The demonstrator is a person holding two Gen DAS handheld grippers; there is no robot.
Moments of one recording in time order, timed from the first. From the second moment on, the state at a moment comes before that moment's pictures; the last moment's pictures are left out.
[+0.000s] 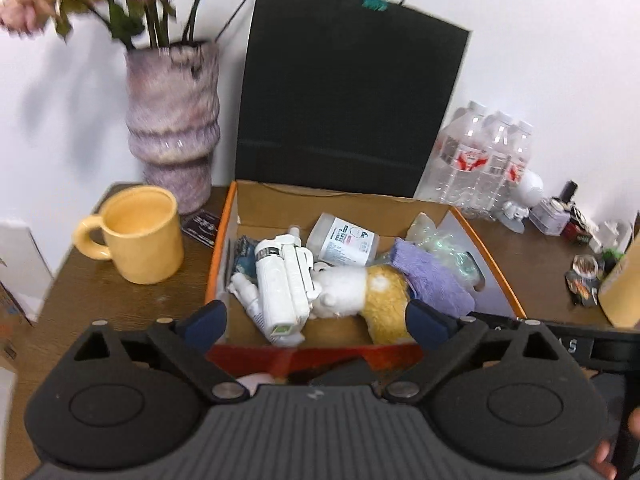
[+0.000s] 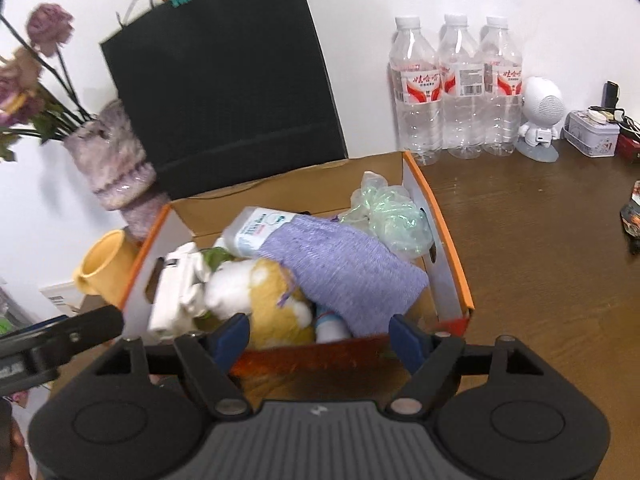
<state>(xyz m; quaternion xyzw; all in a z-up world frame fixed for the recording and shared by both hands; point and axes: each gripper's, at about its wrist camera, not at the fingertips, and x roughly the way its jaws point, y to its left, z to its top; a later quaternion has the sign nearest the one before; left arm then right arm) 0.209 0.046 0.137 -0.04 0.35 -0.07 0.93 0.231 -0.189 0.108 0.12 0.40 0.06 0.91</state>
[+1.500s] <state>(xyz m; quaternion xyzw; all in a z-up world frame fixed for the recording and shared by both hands) -0.037 0.007 -0.003 0.05 0.33 -0.03 0.94 -0.024 -0.178 -0.005 0.03 0.33 0.06 0.94</state>
